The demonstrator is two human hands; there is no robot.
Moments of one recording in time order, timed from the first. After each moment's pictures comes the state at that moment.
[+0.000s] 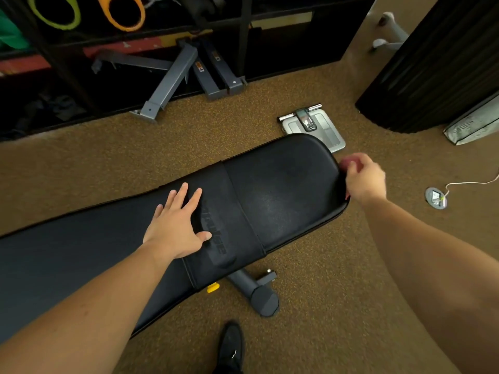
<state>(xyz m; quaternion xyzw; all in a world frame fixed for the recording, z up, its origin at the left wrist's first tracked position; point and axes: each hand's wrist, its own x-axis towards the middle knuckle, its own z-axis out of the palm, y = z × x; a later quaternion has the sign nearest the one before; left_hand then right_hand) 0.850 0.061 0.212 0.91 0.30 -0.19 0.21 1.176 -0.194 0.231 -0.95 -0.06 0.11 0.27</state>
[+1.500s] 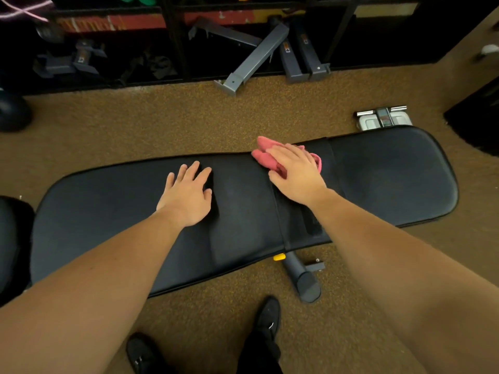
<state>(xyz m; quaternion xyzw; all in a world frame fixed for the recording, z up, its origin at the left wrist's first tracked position) 0.684 0.149 0.206 0.87 0.42 -0.16 0.20 0.935 0.023 0.186 -0.80 -0.56 0.16 0.15</state>
